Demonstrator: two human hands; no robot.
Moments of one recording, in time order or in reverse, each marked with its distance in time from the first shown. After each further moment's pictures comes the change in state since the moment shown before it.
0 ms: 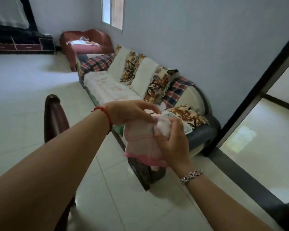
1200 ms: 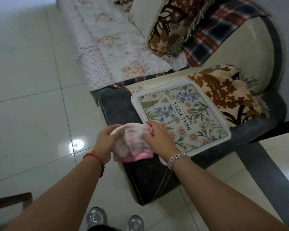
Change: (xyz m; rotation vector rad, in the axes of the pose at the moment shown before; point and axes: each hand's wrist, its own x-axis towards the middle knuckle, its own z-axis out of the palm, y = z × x) left_hand 0.472 -0.363 -0.047 -0.550 0.968 -0.496; right_hand 0.188 0.494 0.302 0.064 -0.856 0.459
